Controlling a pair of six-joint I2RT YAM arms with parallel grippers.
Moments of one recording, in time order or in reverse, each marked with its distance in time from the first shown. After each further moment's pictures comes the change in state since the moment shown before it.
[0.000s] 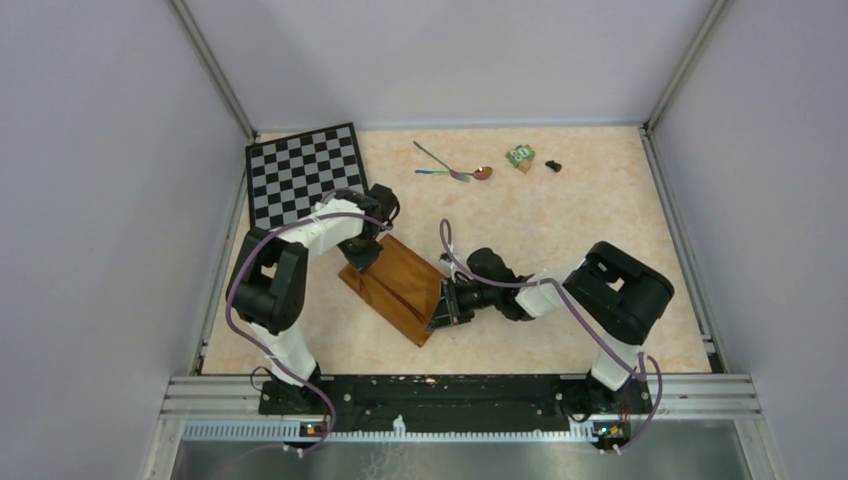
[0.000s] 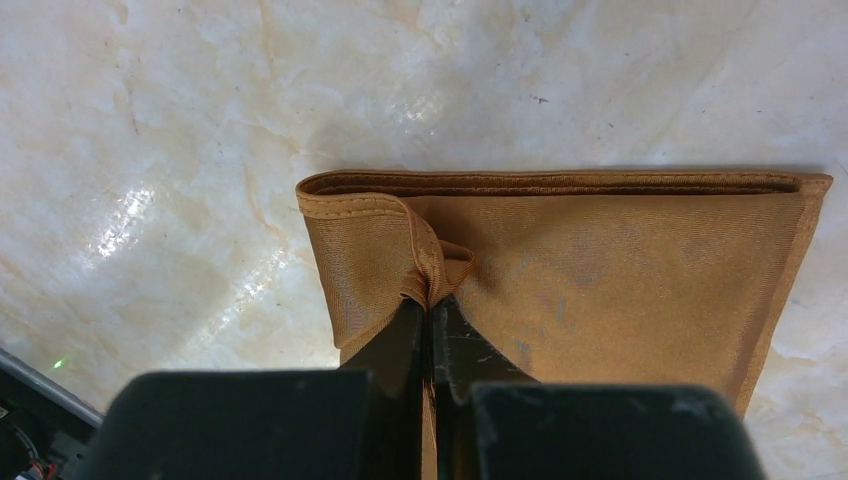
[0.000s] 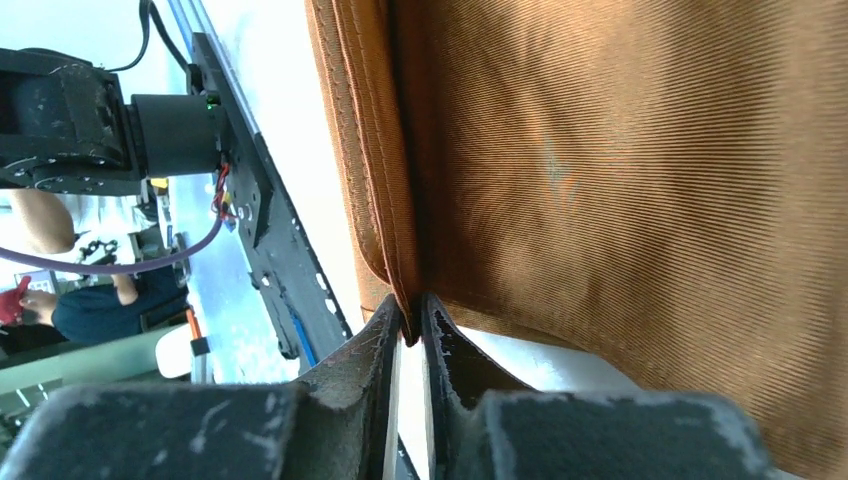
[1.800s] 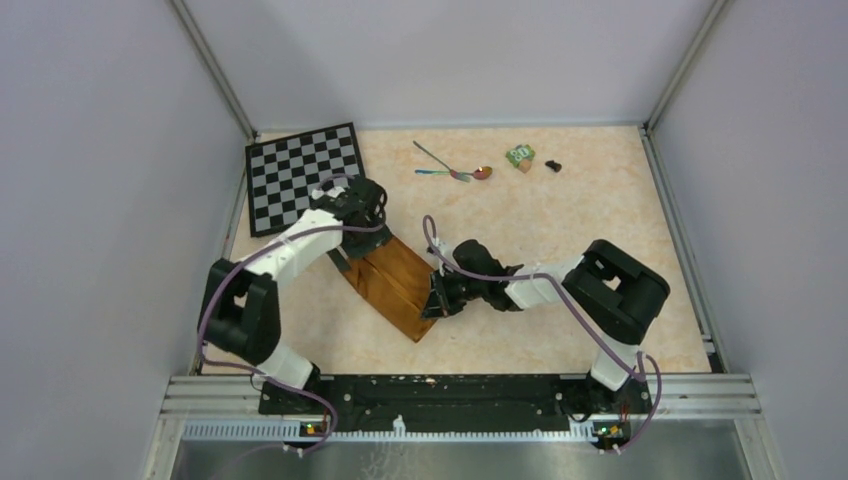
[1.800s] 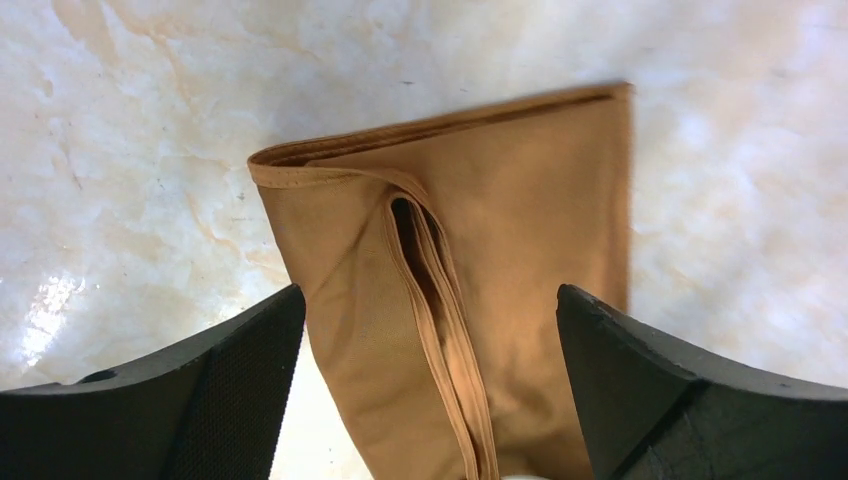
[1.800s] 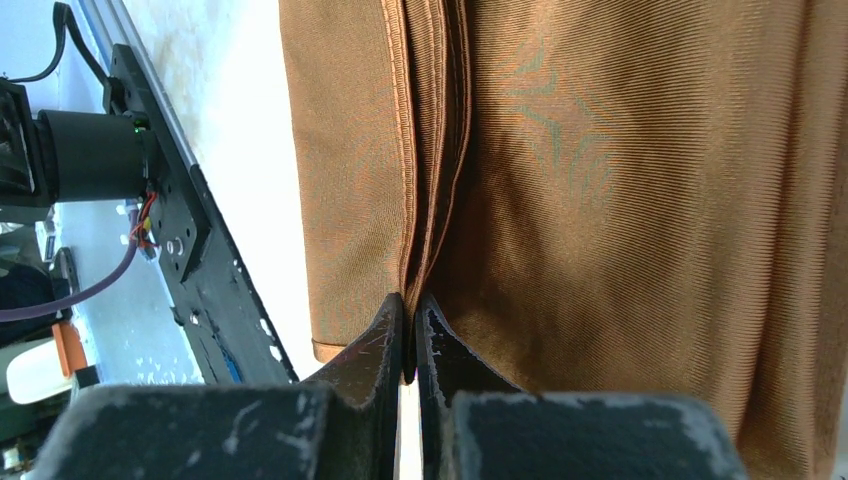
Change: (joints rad) left arm 0.018 -0.146 -0.060 0.150 0.093 0.171; right arm 0.028 0.012 0.136 -0.169 0.131 -0.194
